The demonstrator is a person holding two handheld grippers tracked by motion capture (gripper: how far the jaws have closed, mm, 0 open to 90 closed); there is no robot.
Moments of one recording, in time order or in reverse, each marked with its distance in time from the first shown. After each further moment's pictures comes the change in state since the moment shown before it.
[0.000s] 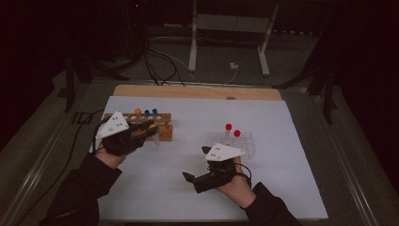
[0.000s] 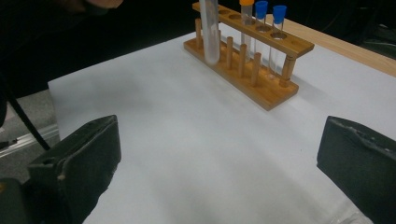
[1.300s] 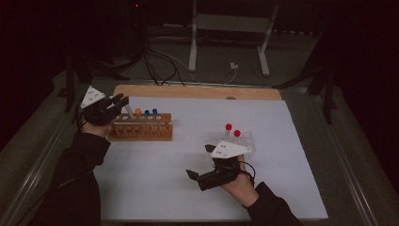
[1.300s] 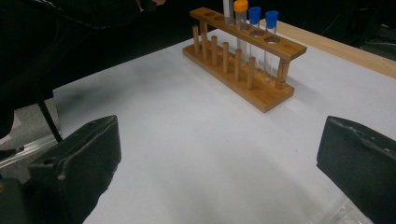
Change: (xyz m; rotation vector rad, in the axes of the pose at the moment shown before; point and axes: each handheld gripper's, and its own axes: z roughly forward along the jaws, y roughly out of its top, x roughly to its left) left arm 0.109 -0.033 0.019 0.011 0.313 -0.170; right arm -0.008 0.000 -0.007 -0.019 0.010 0.027
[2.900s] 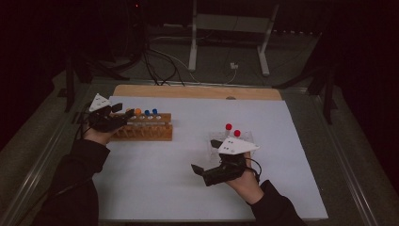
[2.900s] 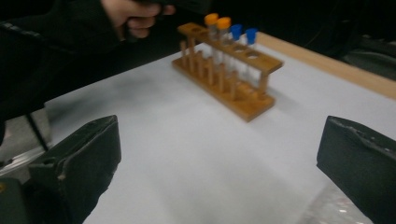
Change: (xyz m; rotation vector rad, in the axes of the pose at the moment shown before) left arm -0.010 -0.013 -0.007 0.109 -0.041 -0.014; right arm -0.012 0.008 -0.017 -0.046 -0.038 0.005
